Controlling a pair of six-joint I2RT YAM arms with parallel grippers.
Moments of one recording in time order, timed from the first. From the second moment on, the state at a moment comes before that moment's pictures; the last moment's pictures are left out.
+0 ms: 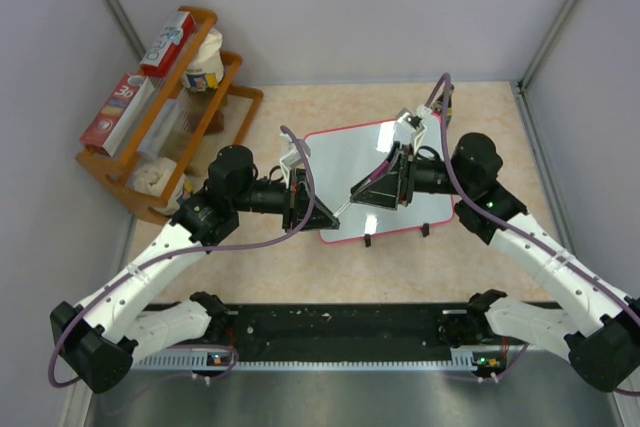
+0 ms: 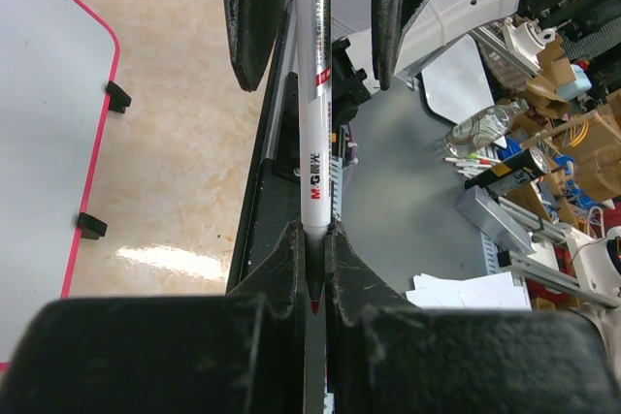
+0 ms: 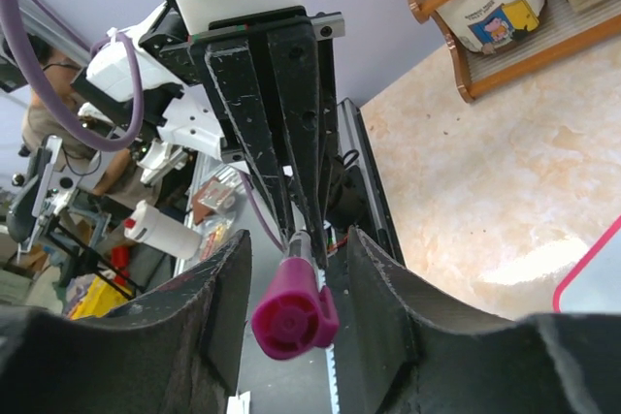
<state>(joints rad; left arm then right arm) -0.64 1.00 0.94 -0.14 0.95 -0.41 0.57 1.01 0.91 0.13 -0.90 0.72</state>
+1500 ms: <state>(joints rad) -0.64 0.88 0.81 -0.20 0.65 -0.43 0.59 0.76 0.77 -0.27 -0.46 0.53</state>
